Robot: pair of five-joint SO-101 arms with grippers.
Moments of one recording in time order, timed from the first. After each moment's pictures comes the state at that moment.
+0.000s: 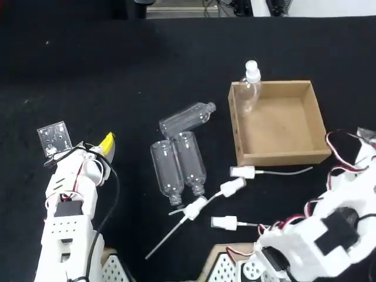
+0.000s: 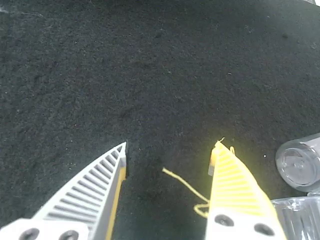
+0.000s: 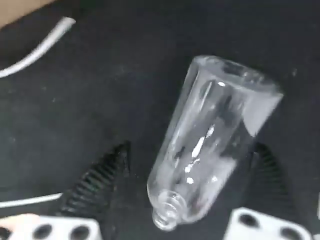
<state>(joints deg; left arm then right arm) -11.3 -65.4 91.6 11.4 11.5 57.1 0.3 24.7 72.9 40.6</state>
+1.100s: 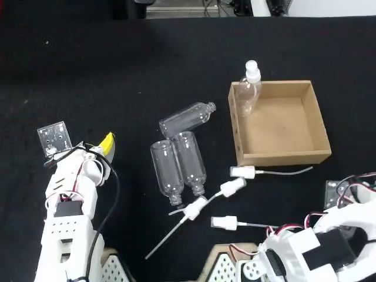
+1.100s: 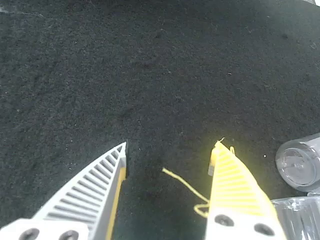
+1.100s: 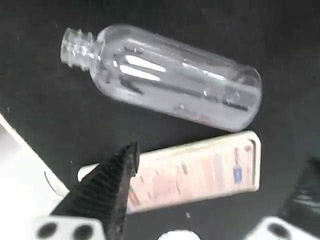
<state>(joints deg) -11.3 -65.4 91.6 11.4 11.5 69.8 -6.2 25.5 66.9 145.1</state>
